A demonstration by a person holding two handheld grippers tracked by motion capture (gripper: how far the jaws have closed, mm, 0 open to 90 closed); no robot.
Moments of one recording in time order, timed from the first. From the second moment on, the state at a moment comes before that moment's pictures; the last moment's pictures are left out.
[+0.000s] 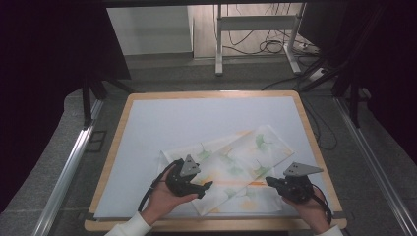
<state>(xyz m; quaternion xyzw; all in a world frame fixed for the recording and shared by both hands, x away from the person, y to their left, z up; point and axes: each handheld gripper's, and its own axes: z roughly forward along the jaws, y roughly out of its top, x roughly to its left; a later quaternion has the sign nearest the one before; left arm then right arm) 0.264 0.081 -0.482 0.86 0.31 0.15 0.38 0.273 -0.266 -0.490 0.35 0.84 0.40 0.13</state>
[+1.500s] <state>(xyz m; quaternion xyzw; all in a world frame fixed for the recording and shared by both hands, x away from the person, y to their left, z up) 0.272 0.003 -0.521 0.92 0.23 0.09 0.30 0.261 -0.244 -0.512 0.34 0.86 0.37 0.08</state>
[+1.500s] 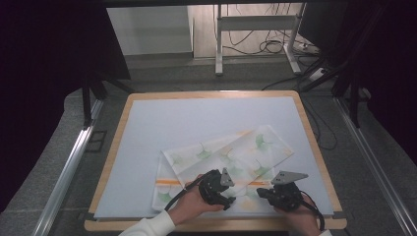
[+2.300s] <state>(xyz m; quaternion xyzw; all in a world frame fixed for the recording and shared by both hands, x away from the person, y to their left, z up) 0.283 0.021 -0.513 0.89 0.28 0.07 0.35 0.261 -0.232 -0.519 0.32 0.88 0.35 0.07</state>
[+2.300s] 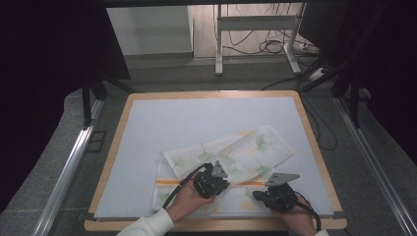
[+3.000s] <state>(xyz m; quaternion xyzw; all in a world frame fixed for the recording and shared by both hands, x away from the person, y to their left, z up) 0.293 0.047 -0.494 0.86 0.30 0.08 0.40 0.264 -0.235 -0.520 0.32 0.88 0.35 0.07</state>
